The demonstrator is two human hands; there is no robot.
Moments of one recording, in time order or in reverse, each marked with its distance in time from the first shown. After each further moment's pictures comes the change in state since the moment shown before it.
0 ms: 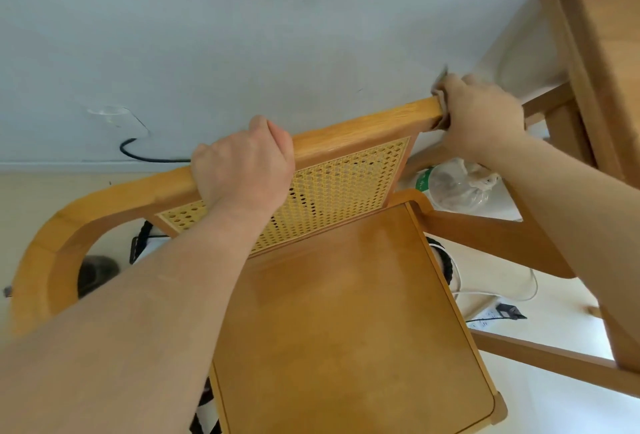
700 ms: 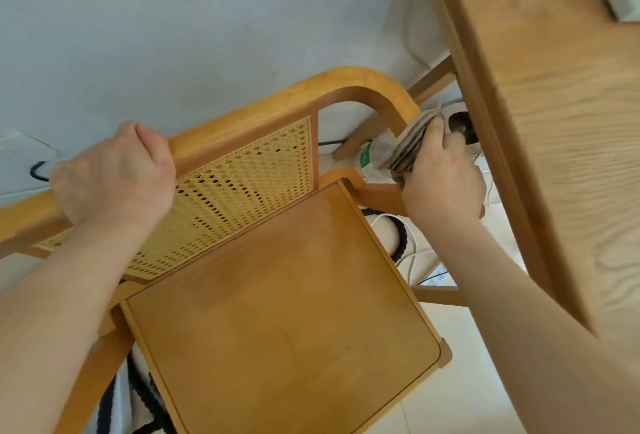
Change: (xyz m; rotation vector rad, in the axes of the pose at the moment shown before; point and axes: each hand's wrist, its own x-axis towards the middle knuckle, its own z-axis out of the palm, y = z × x) left_hand 0.001 -0.001 0.000 -0.016 -0.046 -0.065; right_hand -0.120 0.042 0.041 0.089 0.079 0.438
